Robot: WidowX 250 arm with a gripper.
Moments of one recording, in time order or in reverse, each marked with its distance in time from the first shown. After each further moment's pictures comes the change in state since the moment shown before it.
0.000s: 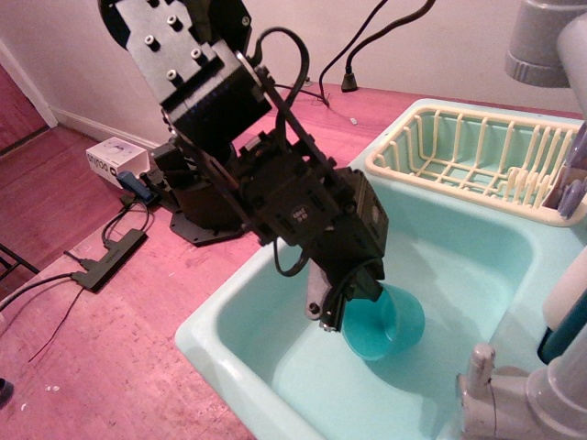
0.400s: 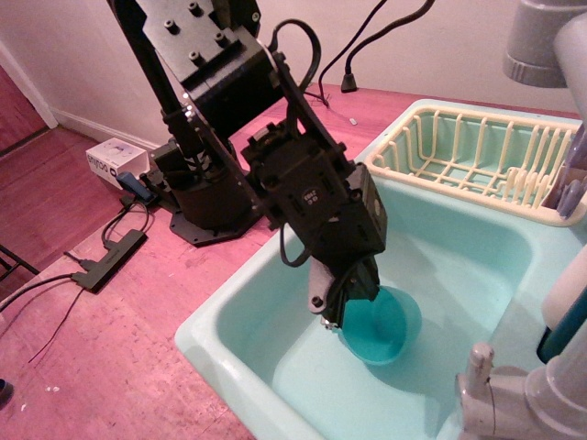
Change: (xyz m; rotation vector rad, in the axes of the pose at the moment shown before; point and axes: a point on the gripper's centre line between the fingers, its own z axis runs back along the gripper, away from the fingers) arm -0.001 -0.002 -0.001 -0.074 0.039 0.060
